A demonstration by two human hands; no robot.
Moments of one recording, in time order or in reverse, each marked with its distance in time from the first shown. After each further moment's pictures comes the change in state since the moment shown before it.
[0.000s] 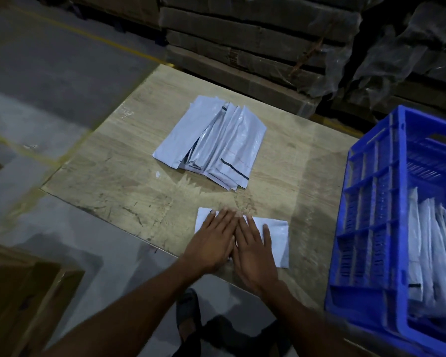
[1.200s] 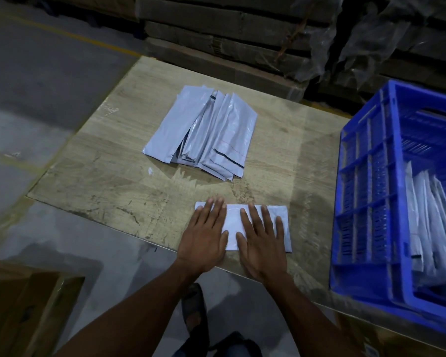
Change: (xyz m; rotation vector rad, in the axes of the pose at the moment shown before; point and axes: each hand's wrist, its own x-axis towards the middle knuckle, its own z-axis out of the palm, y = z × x) left_hand -0.020 -0.007 0.004 0.062 -0.126 -0.167; right_hand -0.014 0.006 0.005 -0.005 0.066 0.197
